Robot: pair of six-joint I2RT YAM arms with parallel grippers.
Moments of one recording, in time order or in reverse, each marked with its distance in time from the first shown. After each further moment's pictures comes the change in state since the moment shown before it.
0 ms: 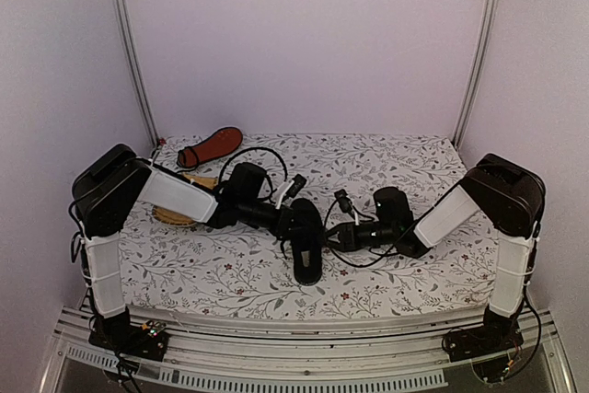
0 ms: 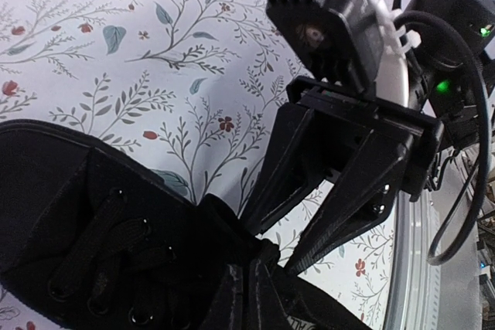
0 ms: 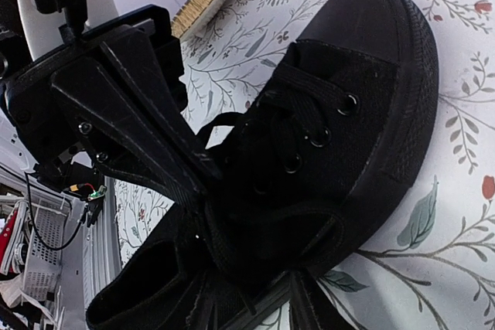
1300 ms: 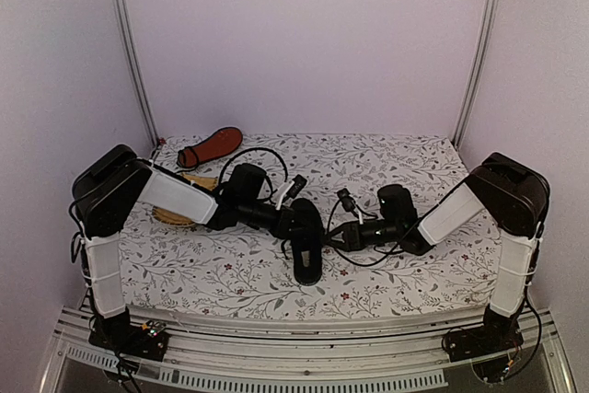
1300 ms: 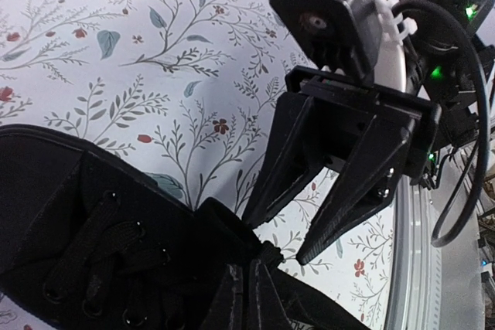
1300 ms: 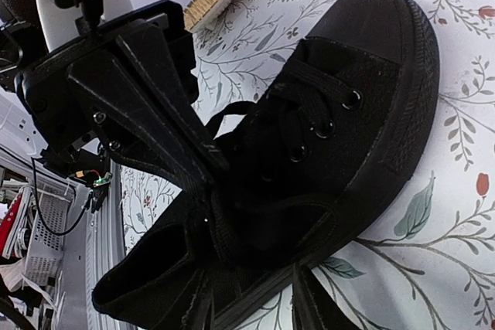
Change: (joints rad) left arm -0.005 0.000 -0.012 0.030 0.005 0.003; right arm -0.033 -0.021 -0.002 -0.035 -0.066 -0.056
